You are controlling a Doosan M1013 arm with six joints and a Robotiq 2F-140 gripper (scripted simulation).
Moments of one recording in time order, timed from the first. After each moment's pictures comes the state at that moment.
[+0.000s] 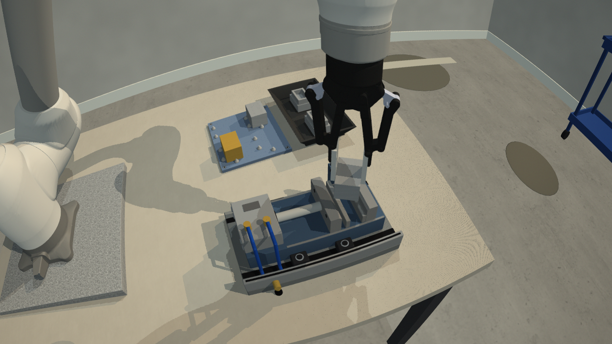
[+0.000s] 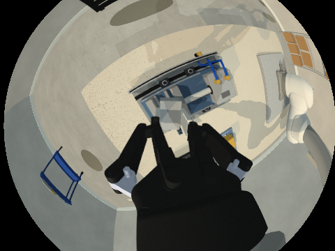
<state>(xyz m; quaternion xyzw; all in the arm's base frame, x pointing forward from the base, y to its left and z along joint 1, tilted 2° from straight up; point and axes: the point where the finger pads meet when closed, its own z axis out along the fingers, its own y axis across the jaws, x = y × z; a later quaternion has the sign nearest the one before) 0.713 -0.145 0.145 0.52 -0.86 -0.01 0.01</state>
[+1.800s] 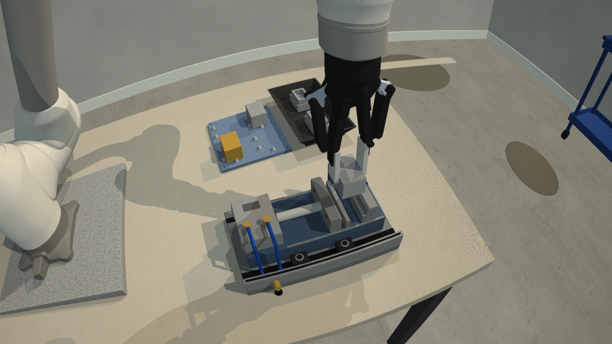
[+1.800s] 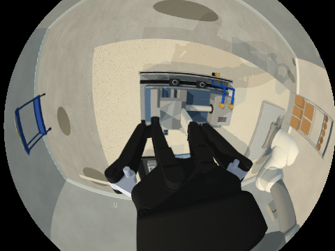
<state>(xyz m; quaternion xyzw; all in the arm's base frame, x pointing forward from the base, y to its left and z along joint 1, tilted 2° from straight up) 0.713 -0.139 0.145 0.72 -0.70 -0.01 0.01</state>
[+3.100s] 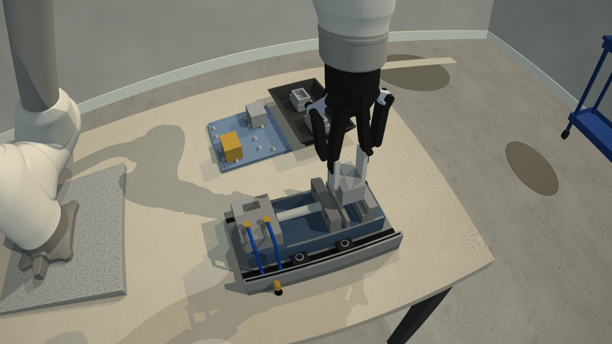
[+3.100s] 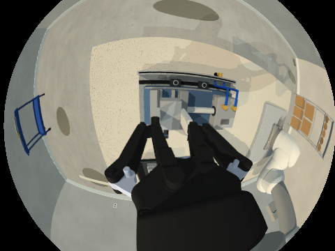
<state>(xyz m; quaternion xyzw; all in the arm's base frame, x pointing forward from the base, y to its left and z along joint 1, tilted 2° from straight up) 0.713 -0.139 0.128 0.72 -0.70 -0.01 0.01</state>
